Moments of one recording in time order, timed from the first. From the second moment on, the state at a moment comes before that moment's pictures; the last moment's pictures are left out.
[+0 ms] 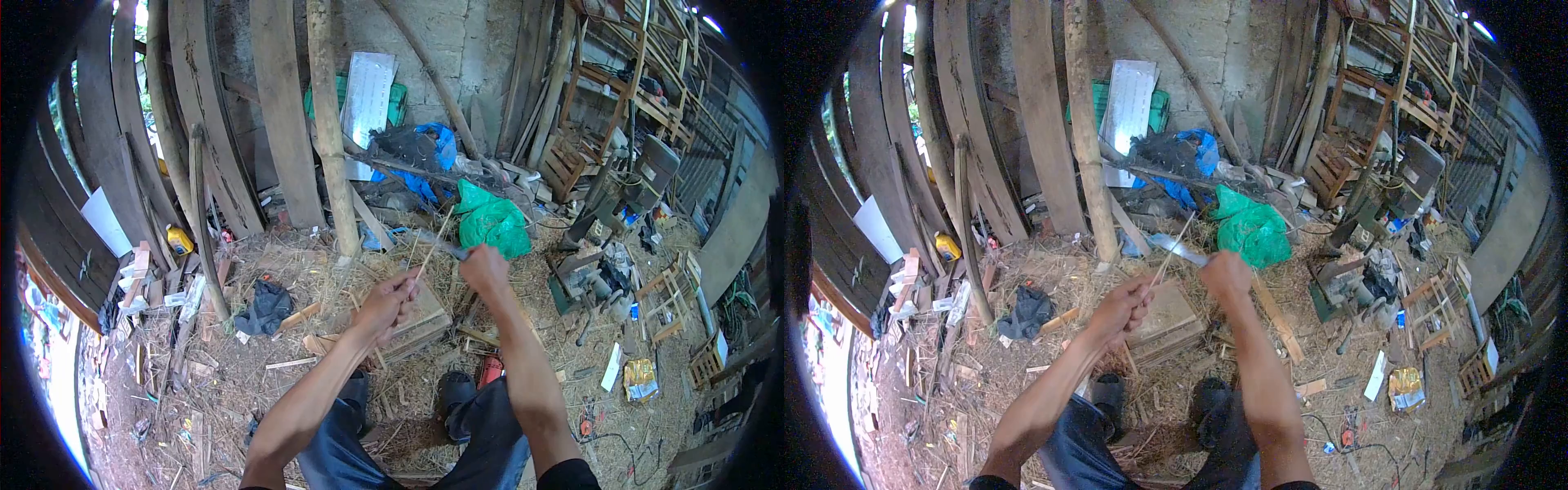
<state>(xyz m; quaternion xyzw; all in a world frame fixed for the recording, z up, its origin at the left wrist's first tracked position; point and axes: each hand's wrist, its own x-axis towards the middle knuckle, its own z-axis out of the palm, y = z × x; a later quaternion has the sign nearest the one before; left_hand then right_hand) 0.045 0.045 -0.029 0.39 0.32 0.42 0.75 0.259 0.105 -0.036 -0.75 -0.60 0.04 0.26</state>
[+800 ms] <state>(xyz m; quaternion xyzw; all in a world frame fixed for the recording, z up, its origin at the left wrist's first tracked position) 0.050 0.050 -0.035 0.48 0.36 0.44 0.66 0.216 0.089 -0.032 -0.65 -0.73 -0.01 0.21</state>
